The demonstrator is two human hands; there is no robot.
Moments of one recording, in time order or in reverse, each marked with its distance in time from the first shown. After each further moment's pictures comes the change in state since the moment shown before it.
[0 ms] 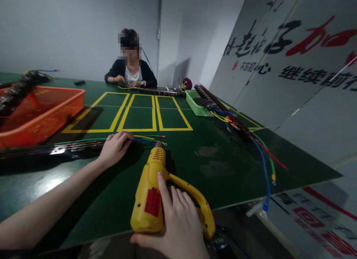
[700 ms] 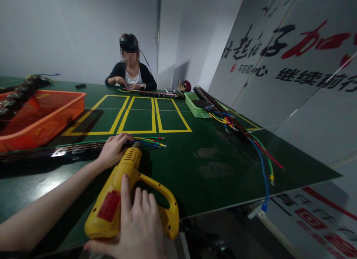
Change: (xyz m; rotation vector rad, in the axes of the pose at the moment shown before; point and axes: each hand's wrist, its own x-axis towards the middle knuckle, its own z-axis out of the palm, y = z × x) left_hand 0.001 -0.002 -0.004 -0.011 -0.040 0.044; right_hand 0.026 -0.066 0.029 0.073 0.012 -0.048
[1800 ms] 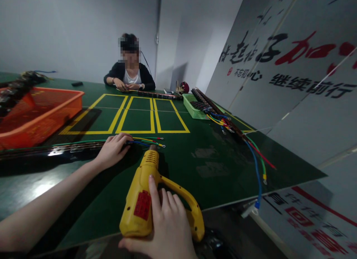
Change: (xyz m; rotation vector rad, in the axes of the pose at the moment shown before) left_hand -0.003 -0.004 0.001 0.039 -0.025 0.046; right_hand -0.026 0.043 -0.030 -0.014 -0.133 0.094
